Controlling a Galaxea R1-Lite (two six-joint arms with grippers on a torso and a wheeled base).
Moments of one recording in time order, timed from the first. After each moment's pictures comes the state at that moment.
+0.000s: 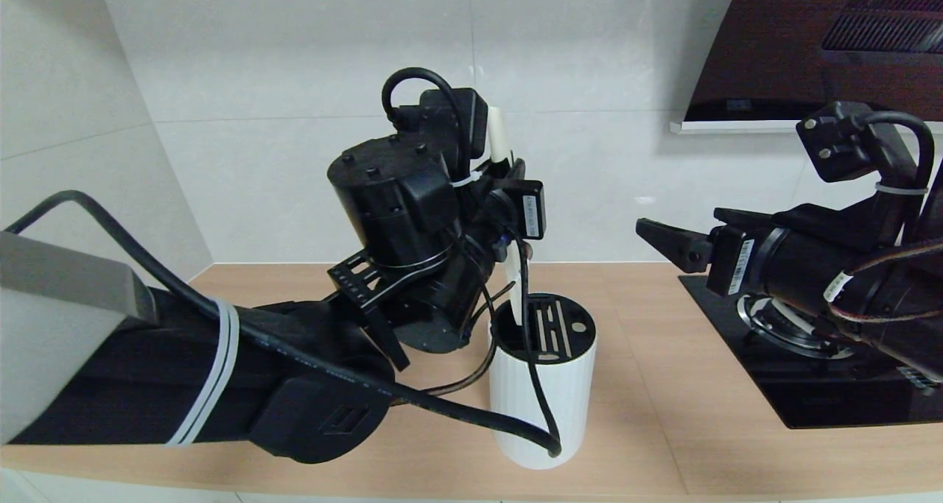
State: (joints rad) left arm -0.81 1.93 -1.11 -1.02 0.52 -0.01; right arm 0.65 1.43 -0.78 -0.60 -0.26 0.10
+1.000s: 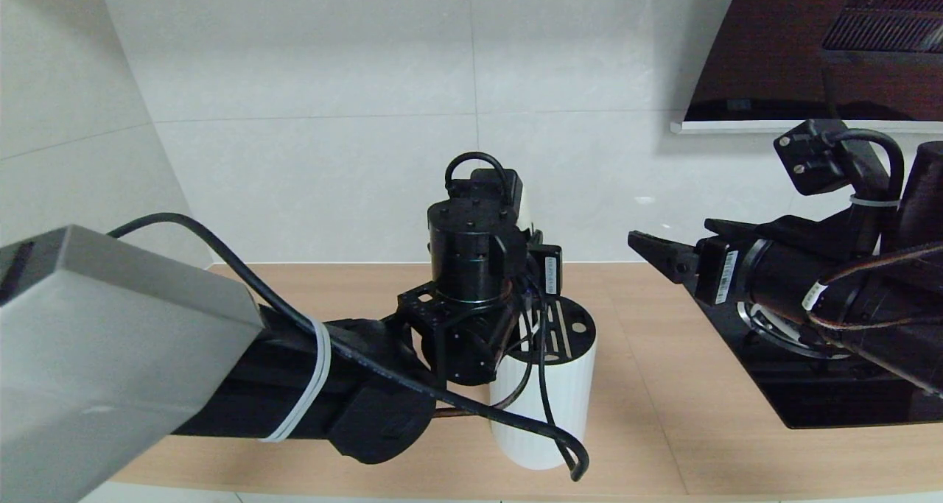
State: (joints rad) left arm -0.82 2.04 -1.14 -0.84 0.52 -0.16; right arm 0.65 1.46 -0.77 -0.60 -0.26 0.10
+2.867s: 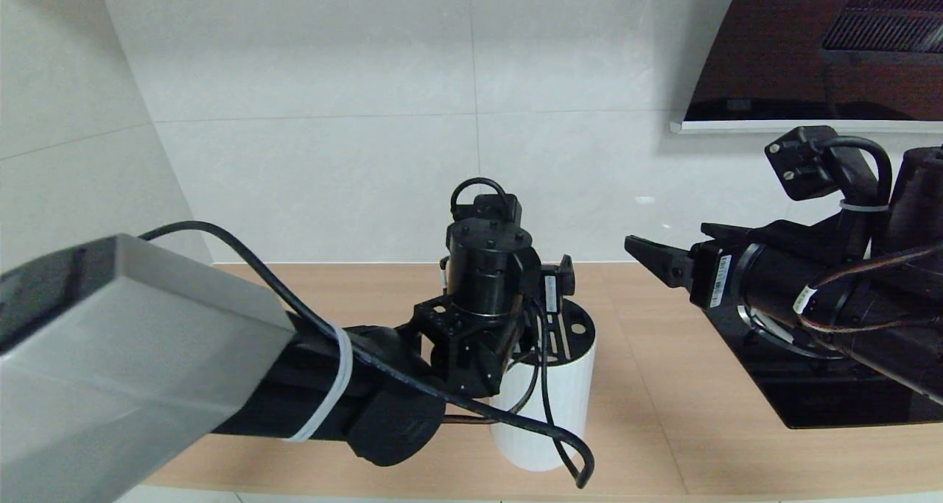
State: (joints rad) left arm -0.82 2.06 -1.13 -0.78 0.53 -0.24; right arm 0.65 1.47 -0.77 -0.61 -0.26 0.10
